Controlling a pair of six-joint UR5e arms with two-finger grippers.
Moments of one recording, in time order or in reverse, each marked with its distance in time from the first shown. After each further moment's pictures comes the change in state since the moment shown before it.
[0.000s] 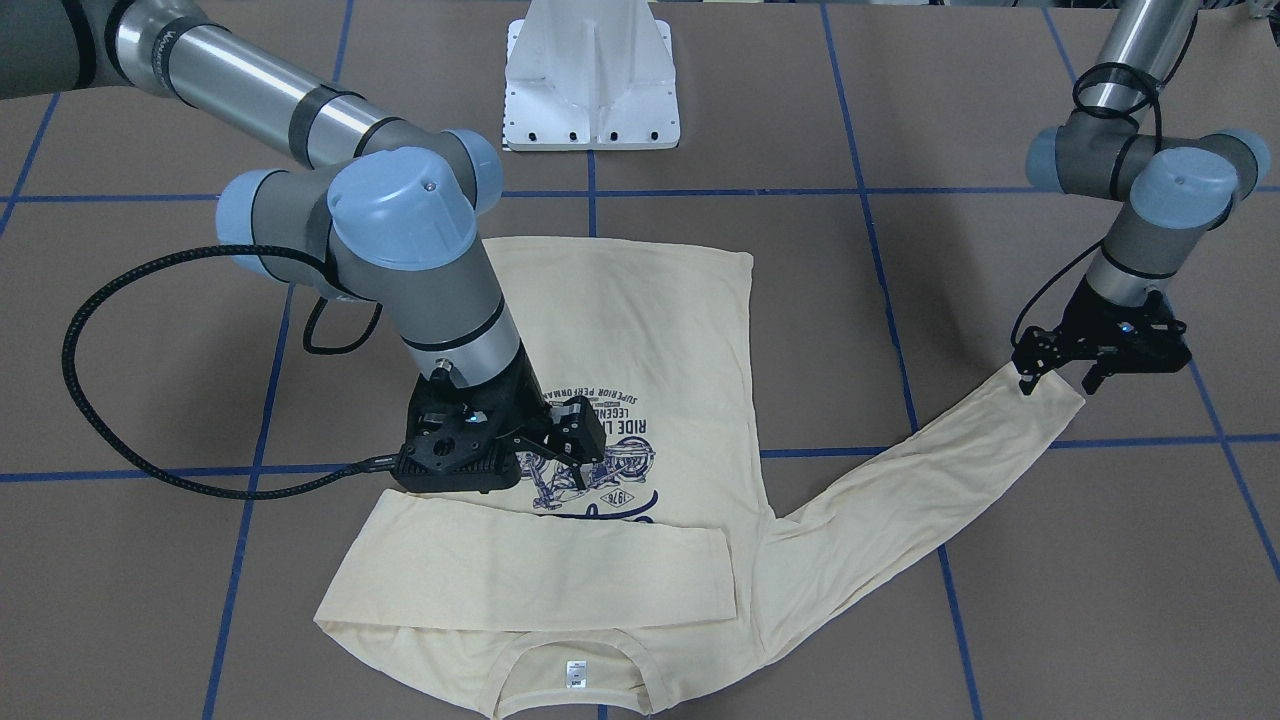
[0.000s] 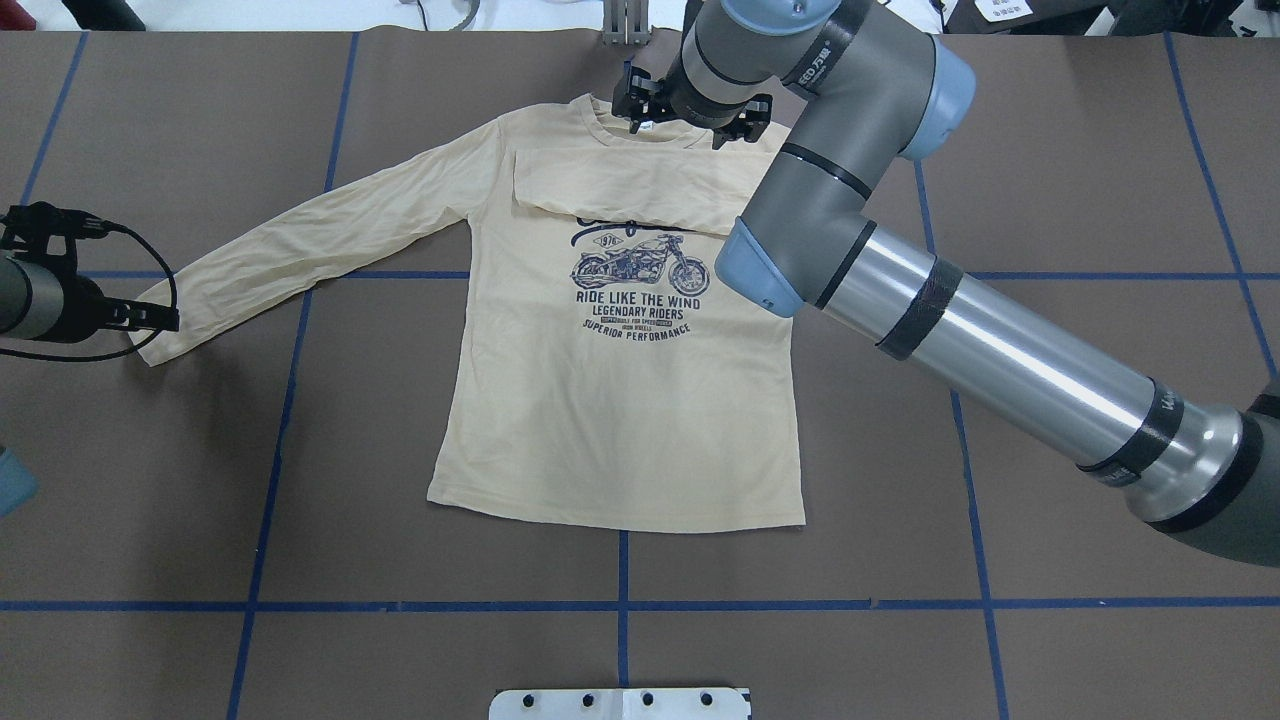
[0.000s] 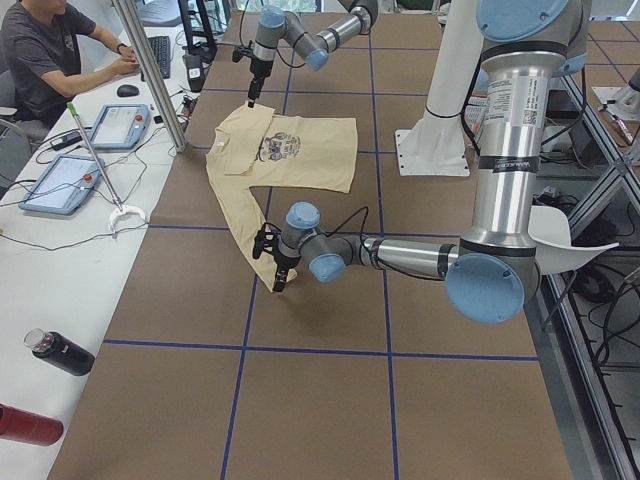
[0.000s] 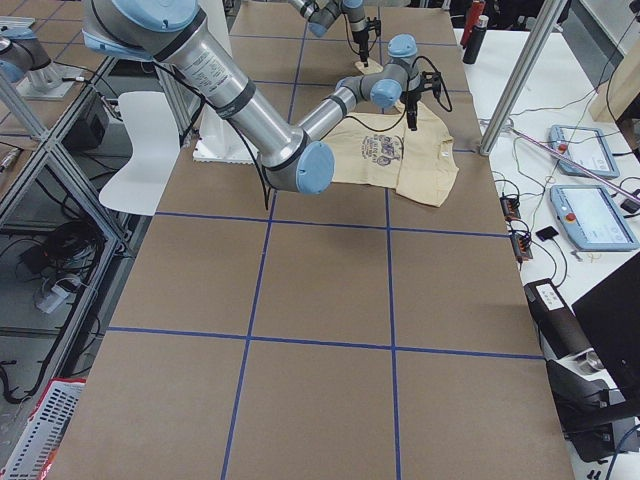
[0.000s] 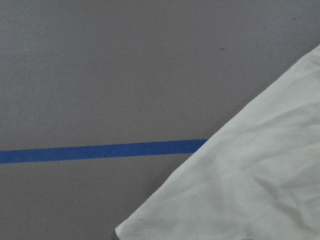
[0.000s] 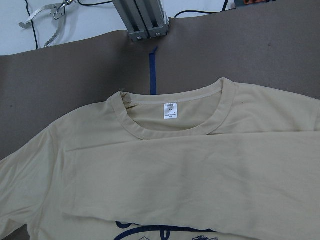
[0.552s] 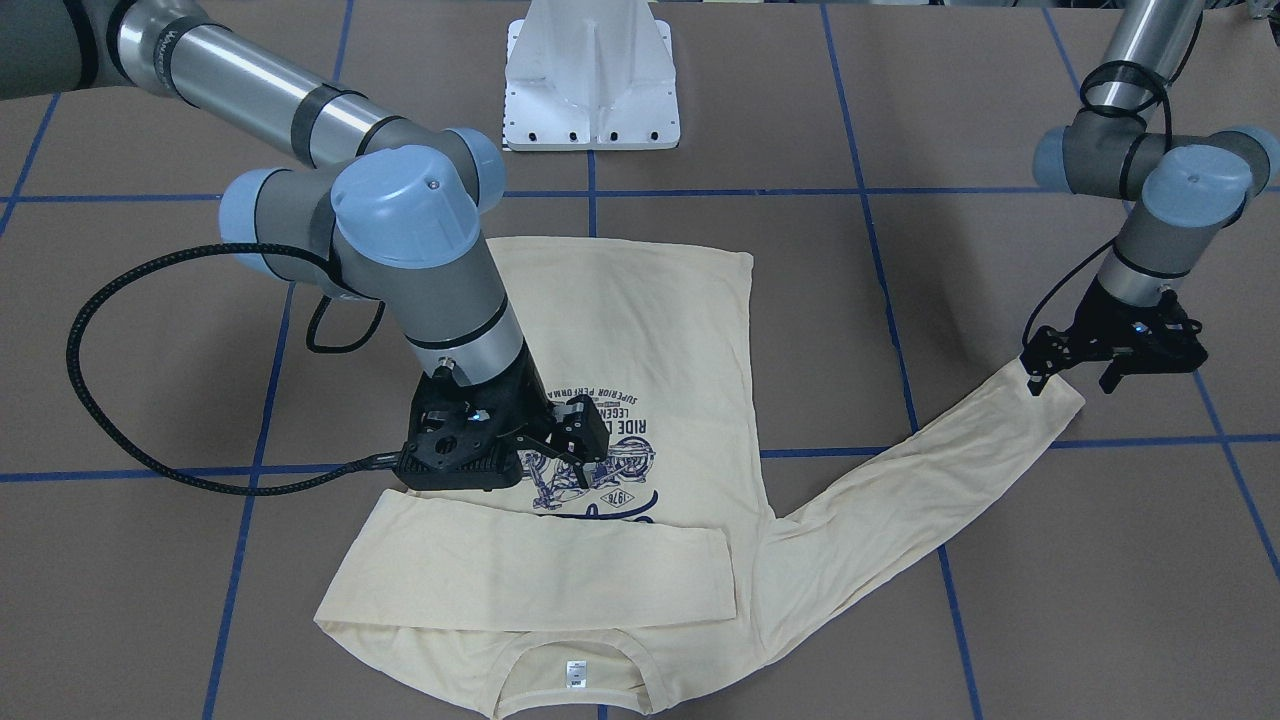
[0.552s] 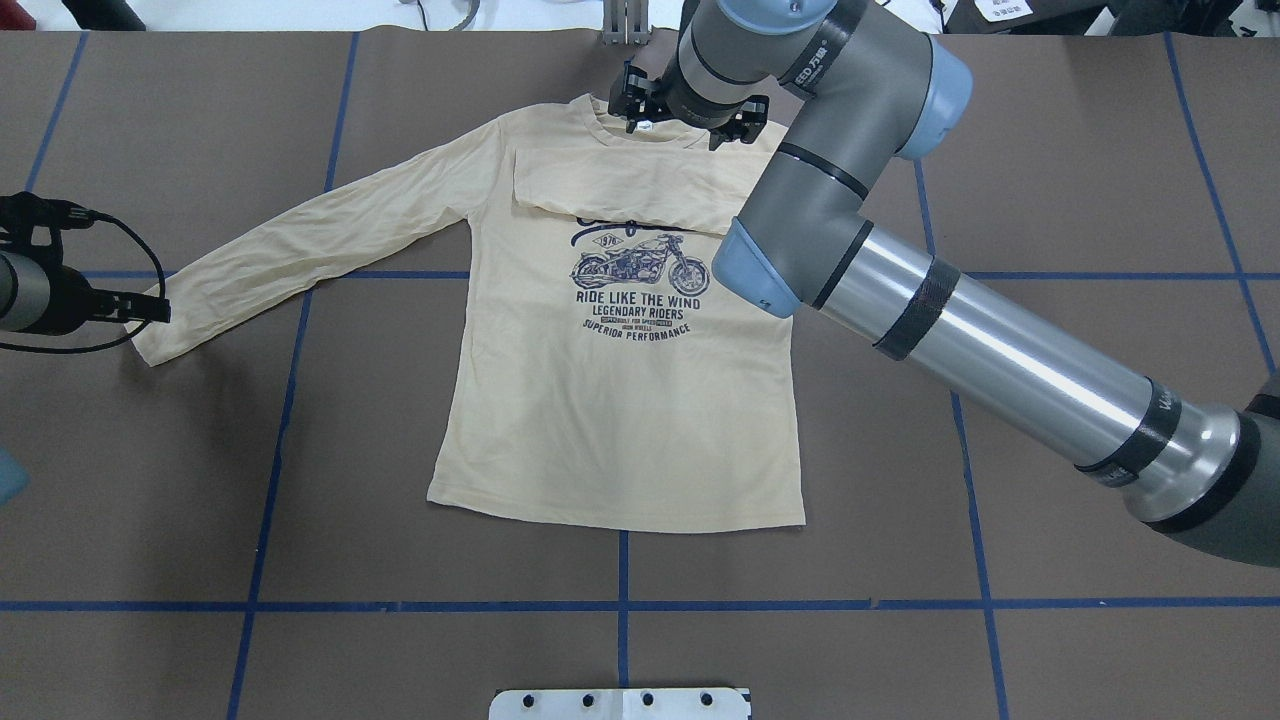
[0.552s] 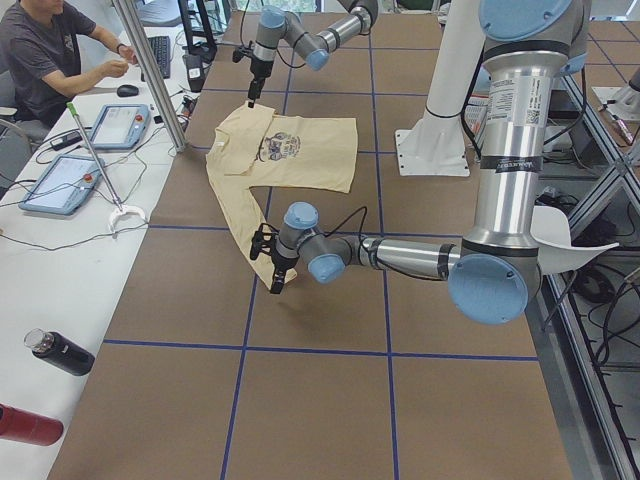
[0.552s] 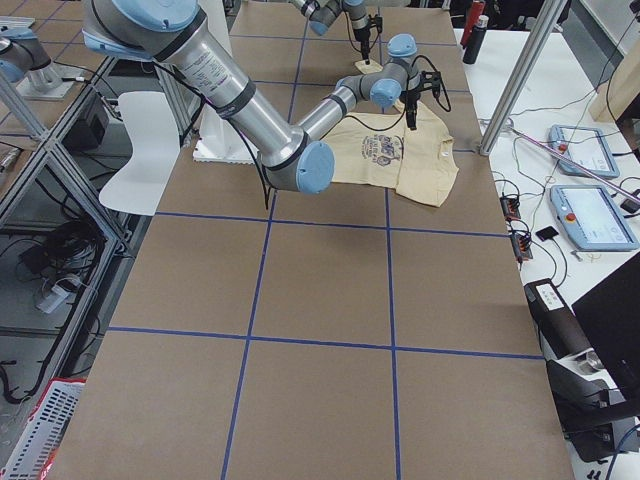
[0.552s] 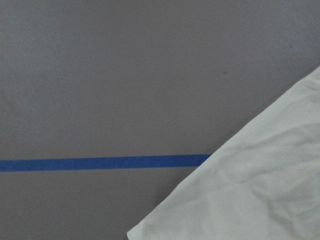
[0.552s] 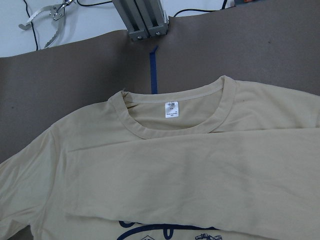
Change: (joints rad) left arm -0.015 -0.001 -0.002 0.005 0.000 -0.005; right arm -0.001 0.002 0.000 -0.001 0.001 0.014
